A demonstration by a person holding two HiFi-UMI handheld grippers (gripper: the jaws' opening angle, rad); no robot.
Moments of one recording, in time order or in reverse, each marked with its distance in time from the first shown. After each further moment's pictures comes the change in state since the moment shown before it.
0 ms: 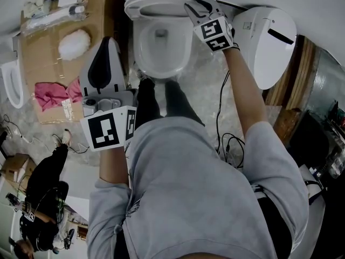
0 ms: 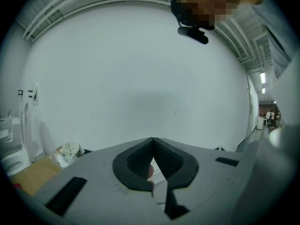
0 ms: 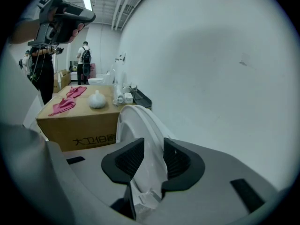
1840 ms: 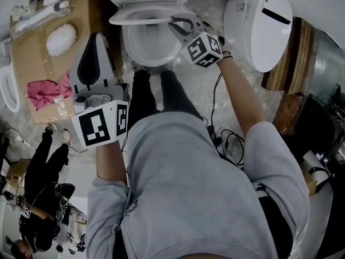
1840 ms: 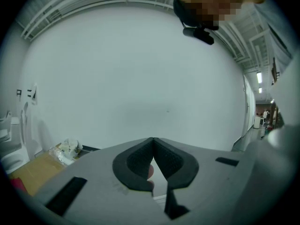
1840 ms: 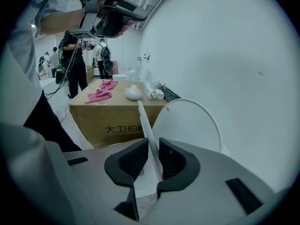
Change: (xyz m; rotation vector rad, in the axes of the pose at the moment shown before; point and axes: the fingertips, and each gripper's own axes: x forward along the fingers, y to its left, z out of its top) left arm -0.036 -0.042 -0.016 0.013 0.007 -0.026; right arm -0.082 0.122 -0.046 -0.130 0.009 0.197
